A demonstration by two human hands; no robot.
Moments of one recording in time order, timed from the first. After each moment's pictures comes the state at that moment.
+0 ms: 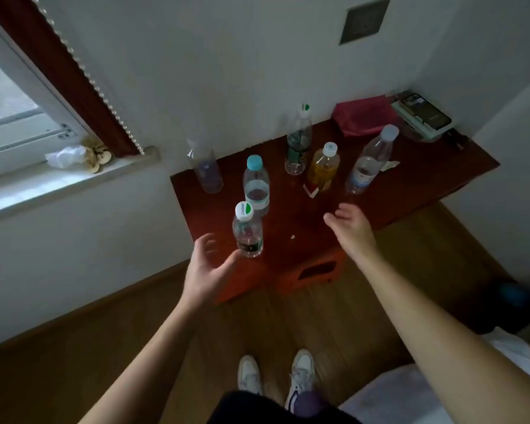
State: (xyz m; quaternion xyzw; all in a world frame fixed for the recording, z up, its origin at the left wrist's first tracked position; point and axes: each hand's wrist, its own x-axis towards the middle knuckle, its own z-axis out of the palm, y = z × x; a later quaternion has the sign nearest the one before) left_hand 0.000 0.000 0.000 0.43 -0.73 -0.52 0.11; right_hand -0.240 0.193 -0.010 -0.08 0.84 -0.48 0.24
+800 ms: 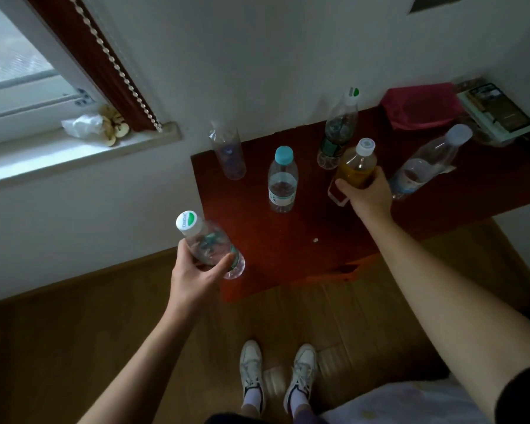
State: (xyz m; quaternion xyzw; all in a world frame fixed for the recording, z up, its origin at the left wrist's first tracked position) left_hand 0.021 -0.021 -0.017 0.47 -0.67 -0.54 0.18; right_hand -0.321 0.108 -0.047 -0.11 0.85 -0.48 0.16
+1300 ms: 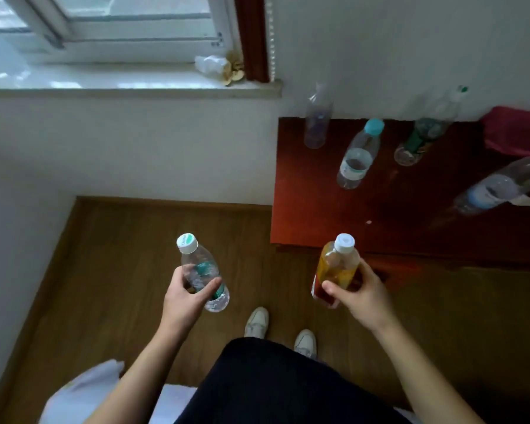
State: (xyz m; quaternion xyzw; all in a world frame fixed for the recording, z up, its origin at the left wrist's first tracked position) left_hand 0.207 0.094 -0.033 0.64 -0.54 -0.51 0.20; right_hand -0.108 0.229 -0.024 -0.31 0.75 -0.41 0.42
